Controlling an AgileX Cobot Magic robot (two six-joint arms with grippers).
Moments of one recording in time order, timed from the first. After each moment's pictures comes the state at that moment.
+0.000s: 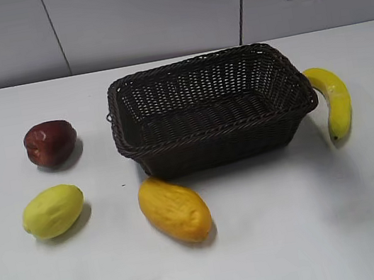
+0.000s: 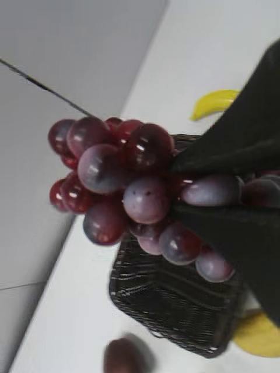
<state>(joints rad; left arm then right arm) 0.04 -0.01 -0.49 -0.03 1.08 0.03 0.69 1.43 -1.65 -0.34 0.91 0.23</state>
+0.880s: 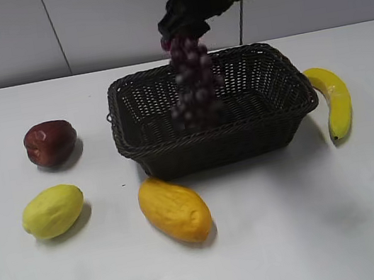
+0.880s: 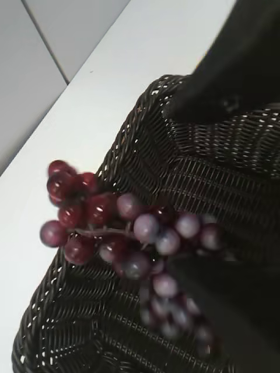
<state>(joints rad) 0.04 -0.01 -0.49 -0.03 1.08 0.03 0.69 1.93 -1.69 -0.44 0.81 0.23</state>
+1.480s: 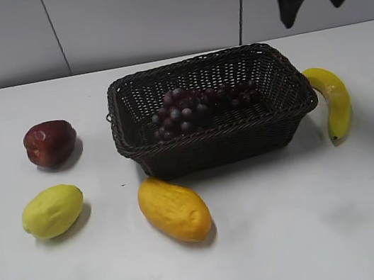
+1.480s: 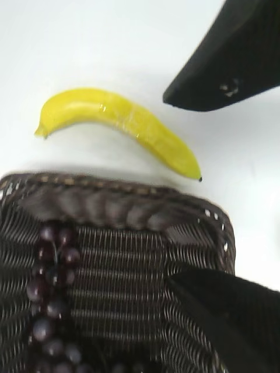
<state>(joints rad) 0.04 -0.01 -0.49 -0.03 1.08 0.03 0.31 1.92 -1.82 -0.12 1.20 0.11</state>
